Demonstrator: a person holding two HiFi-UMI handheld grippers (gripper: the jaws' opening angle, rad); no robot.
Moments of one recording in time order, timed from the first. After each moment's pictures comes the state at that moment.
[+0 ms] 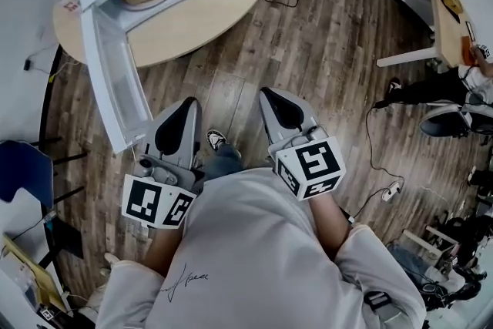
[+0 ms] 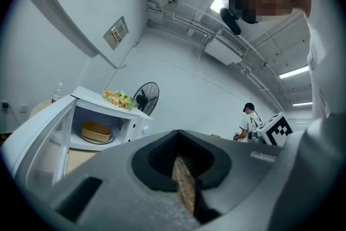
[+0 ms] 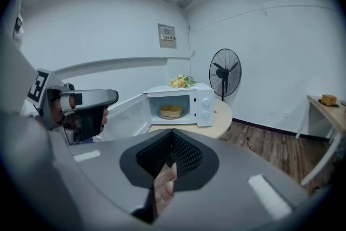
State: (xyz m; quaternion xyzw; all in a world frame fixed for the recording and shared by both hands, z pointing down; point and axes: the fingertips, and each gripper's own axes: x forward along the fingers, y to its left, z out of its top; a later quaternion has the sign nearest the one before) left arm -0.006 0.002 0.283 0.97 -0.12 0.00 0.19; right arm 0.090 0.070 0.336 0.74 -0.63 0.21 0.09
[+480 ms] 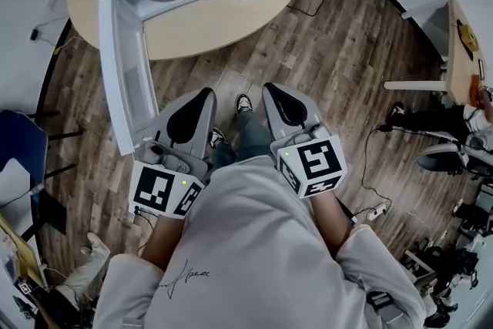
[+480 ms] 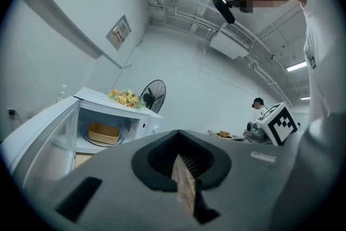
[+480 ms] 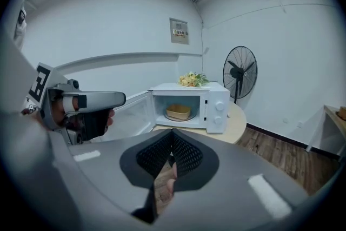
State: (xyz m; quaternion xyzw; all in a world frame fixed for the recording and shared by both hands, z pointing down) left arm 0.014 -0.041 0.301 0.97 -0.15 0.02 0.18; right arm 0.097 0.006 0.346 0.70 -0.67 0.20 0.13
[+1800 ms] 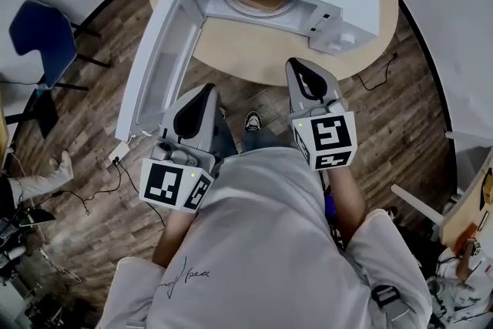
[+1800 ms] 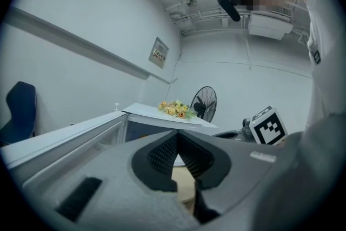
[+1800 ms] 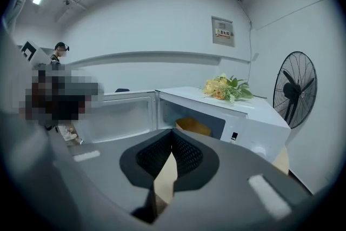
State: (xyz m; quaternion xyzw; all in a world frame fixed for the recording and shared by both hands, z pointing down) left arm 0.023 -0.135 0.323 0.88 -0.45 0.02 0.15; right arm 0.156 -0.175 0.378 0.52 -0.83 0.10 0.18
